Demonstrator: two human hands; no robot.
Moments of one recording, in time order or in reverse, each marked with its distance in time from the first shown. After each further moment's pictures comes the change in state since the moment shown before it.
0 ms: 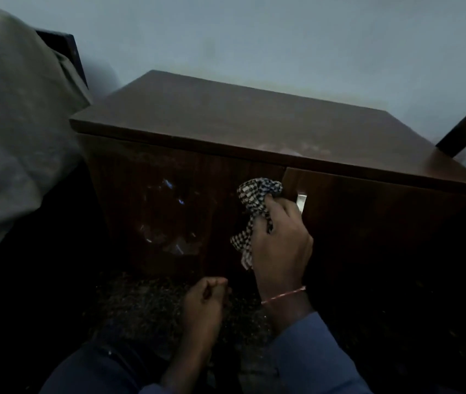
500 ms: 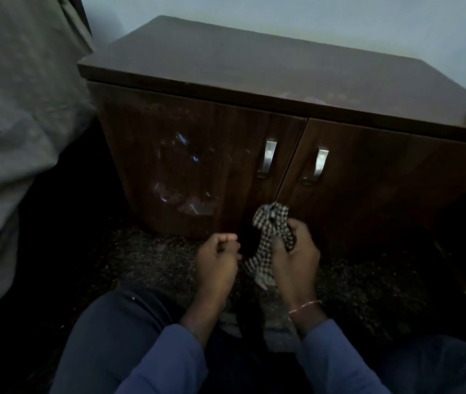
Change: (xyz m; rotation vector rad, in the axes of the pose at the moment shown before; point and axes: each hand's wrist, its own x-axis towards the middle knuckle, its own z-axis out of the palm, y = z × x) left_hand 0.003 -0.005 -0.006 0.033 0.013 -0.081; right_hand -0.084 0.071 0.012 0.249 -0.223 0.335
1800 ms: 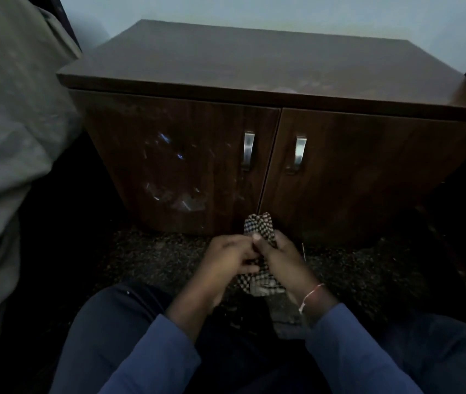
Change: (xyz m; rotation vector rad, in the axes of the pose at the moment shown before) left_hand -0.024 0.020 0.007 0.068 -0.374 -0.150; right_hand -0.002 0.024 -0.008 0.421 -0.503 0.449
